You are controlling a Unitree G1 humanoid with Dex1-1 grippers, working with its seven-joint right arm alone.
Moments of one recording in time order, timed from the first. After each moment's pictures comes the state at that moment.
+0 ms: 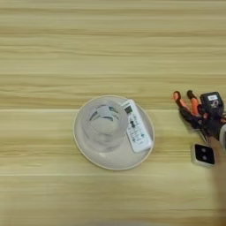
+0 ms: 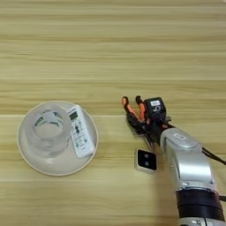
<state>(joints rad) -0.12 -0.44 -0.19 0.16 0.11 0.49 0.40</state>
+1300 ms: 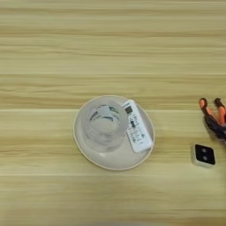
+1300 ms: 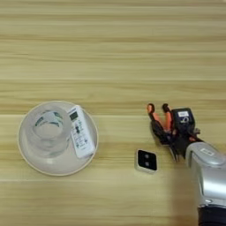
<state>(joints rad) 0.02 -0.48 -0.30 0.11 0.12 0.45 0.40</state>
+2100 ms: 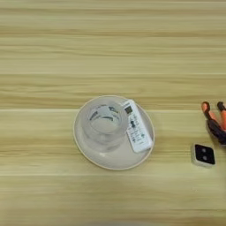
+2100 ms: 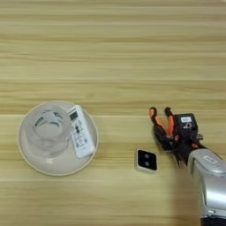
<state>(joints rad) 0.07 -0.47 -0.30 0.05 0.13 0.45 0.38</state>
